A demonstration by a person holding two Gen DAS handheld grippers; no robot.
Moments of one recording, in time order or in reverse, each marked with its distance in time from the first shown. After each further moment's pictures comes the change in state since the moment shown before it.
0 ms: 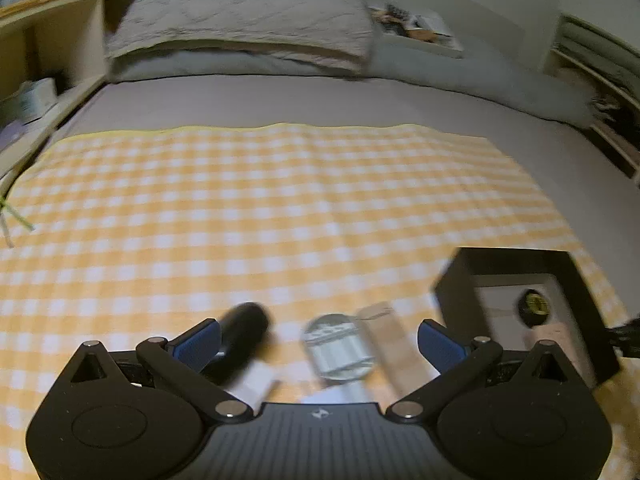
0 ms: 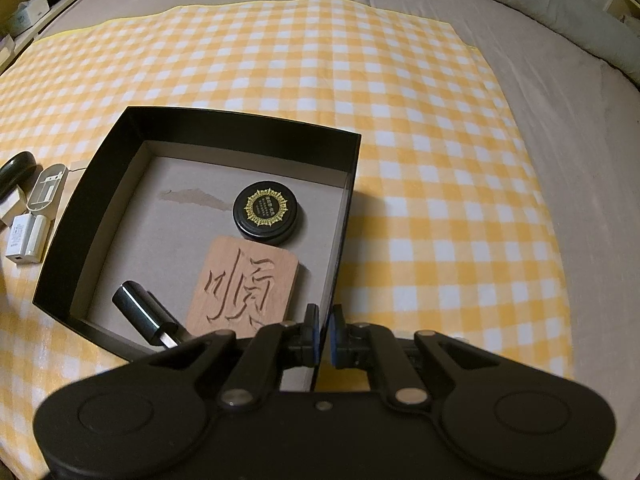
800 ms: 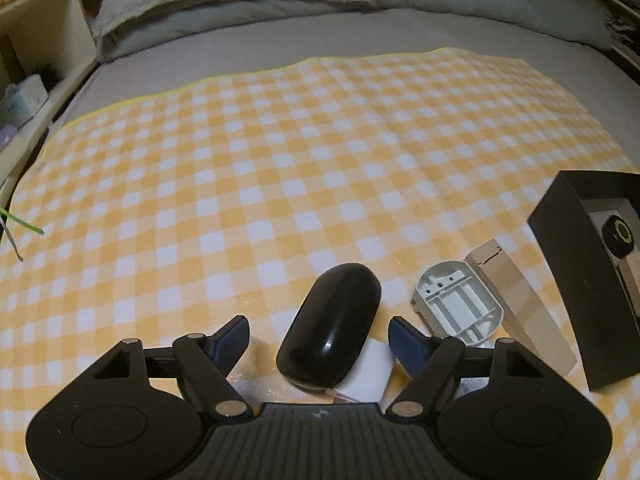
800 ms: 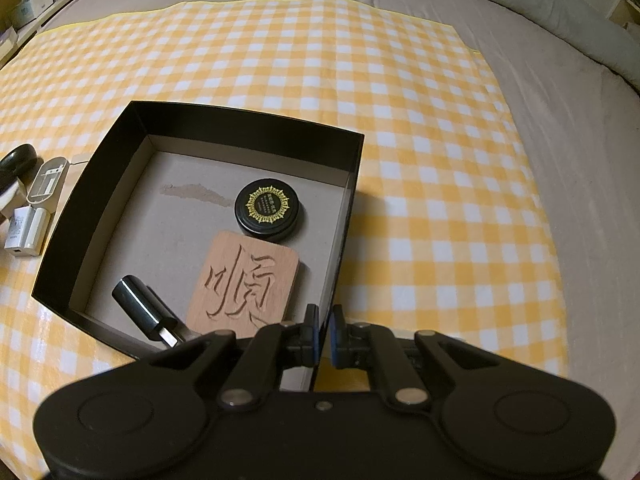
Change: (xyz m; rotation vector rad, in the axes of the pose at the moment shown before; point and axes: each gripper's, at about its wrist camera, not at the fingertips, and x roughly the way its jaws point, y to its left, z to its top) left arm 0.054 0.054 -0.002 0.143 0.174 0.101; right arm -0.003 0.002 -0.002 -0.016 -0.001 -0.006
